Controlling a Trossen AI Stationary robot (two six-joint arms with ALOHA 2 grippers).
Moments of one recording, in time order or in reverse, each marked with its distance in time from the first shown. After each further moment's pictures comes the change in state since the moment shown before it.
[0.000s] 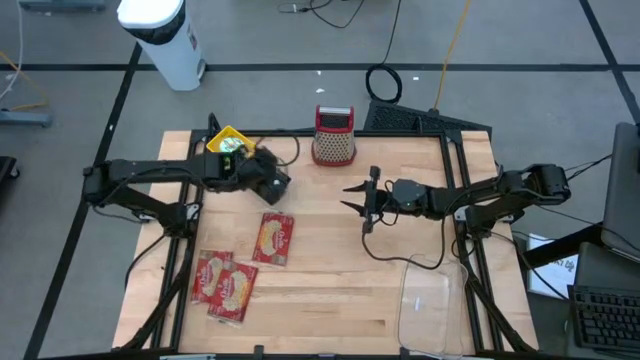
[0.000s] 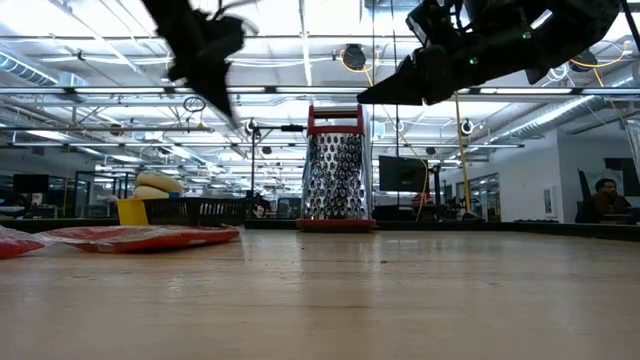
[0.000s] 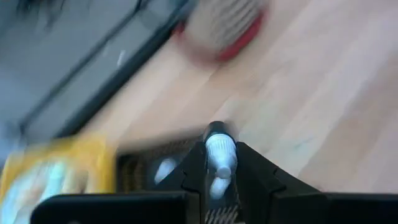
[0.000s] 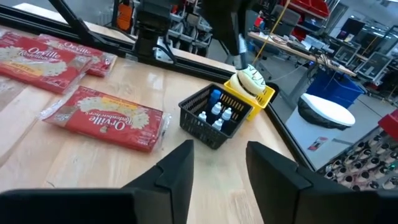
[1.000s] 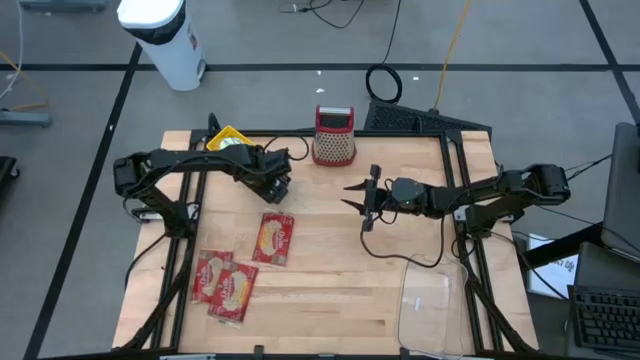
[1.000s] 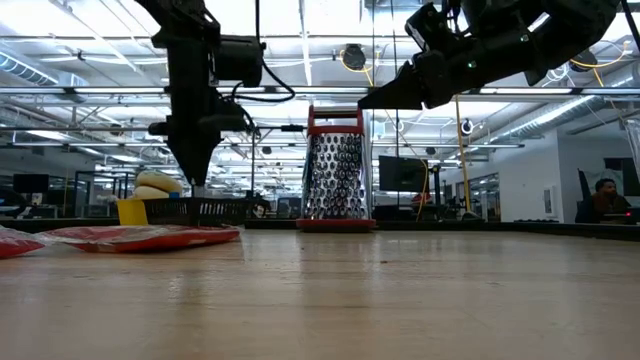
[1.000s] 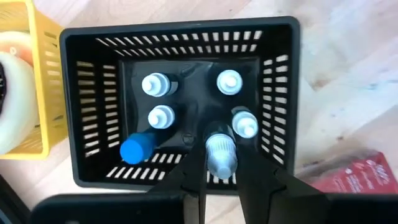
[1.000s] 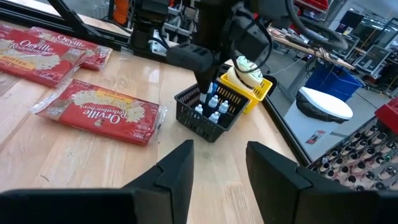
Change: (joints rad) left arm 0.183 0.269 0.000 -0.191 0.265 -0.187; right arm -0.019 0.000 0.000 -0.019 0.000 0.006
